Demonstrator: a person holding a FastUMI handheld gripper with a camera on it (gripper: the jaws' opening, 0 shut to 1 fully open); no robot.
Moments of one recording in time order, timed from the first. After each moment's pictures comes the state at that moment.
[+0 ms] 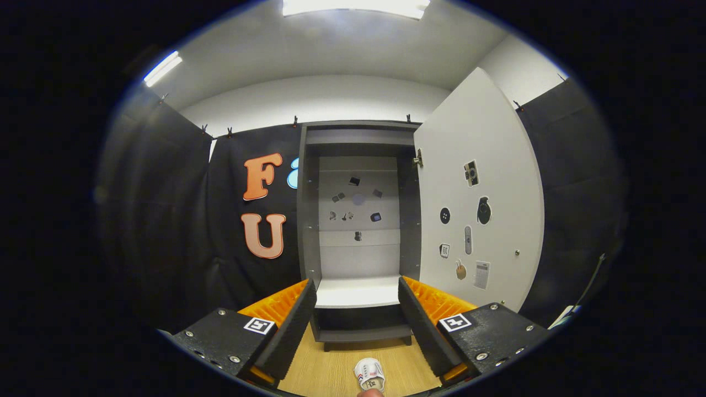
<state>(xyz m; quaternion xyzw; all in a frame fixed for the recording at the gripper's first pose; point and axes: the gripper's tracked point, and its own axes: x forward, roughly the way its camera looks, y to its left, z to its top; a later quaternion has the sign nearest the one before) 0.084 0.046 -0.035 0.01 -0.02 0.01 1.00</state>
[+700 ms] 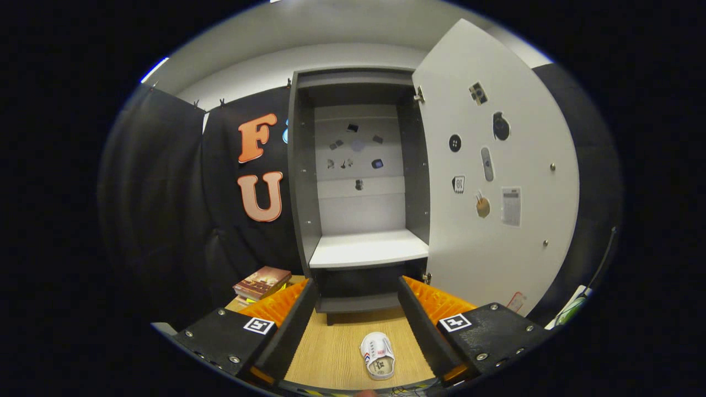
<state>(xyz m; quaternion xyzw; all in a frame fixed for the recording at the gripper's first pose) 0.117 0.046 -0.171 0.04 0.11 0.02 0.99</state>
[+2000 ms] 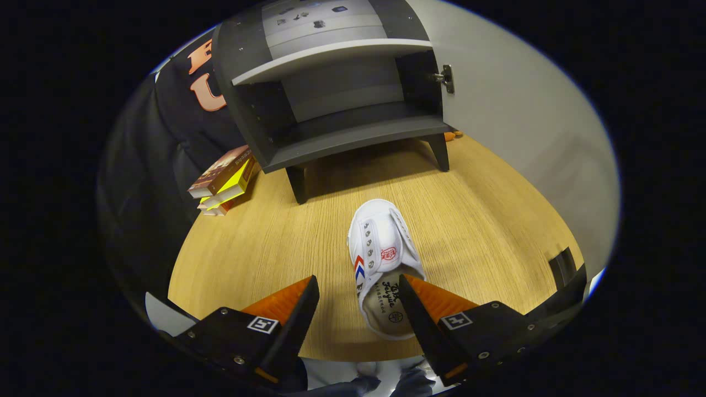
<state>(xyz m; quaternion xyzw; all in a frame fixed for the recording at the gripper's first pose) 0.136 0.052 -0.520 0.09 0.42 0.03 0.90</state>
